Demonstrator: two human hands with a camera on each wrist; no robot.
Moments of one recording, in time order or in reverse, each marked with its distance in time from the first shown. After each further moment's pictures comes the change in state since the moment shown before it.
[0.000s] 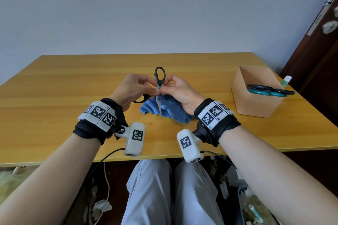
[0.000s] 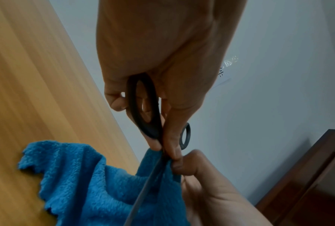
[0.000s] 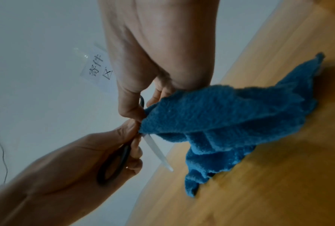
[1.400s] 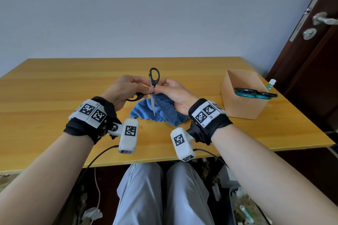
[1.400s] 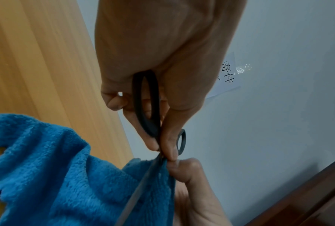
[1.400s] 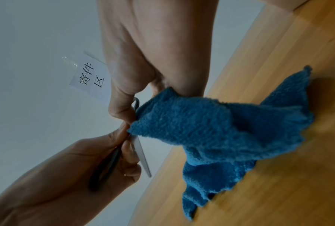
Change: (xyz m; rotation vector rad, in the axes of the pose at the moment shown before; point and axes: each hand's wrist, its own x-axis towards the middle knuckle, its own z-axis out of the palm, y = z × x) left_hand 0.008 0.012 0.004 -0.085 -0.050 -0.052; right_hand 0.001 -0.009 -0.012 0.040 -0.012 0.077
